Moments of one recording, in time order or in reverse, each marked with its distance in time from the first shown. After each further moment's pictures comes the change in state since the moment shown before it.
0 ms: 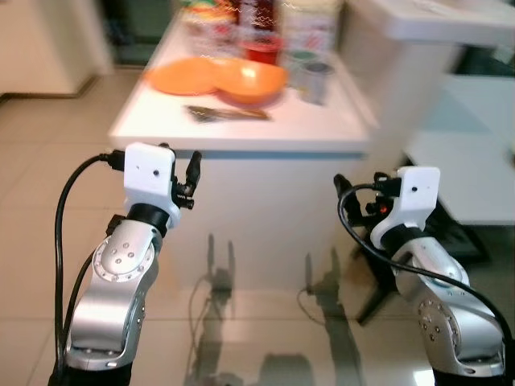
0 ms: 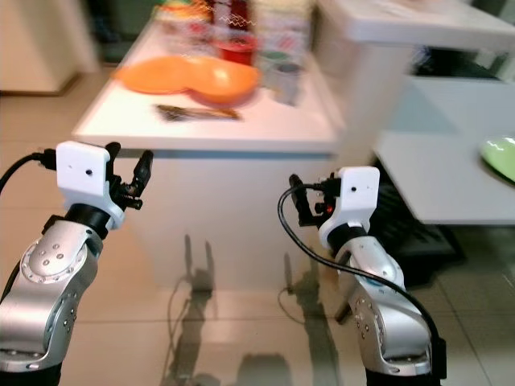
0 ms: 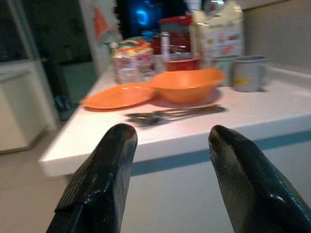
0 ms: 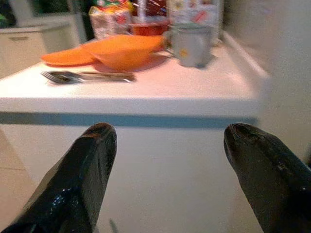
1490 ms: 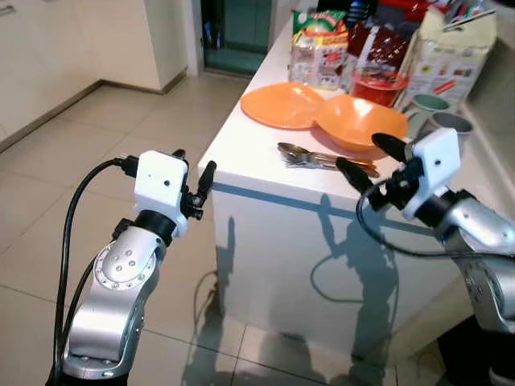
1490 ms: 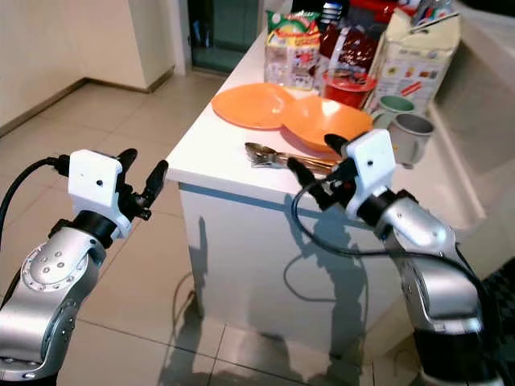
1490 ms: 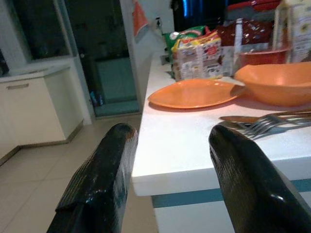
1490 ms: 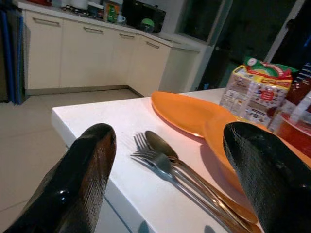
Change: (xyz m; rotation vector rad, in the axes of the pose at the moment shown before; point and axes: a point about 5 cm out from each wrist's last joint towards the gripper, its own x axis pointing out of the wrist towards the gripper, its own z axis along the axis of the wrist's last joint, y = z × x) left arm -0.007 -0.012 -0.003 0.000 -0.001 -0.135; right arm 0.016 -0.030 0.045 -0.312 -0.082 0.370
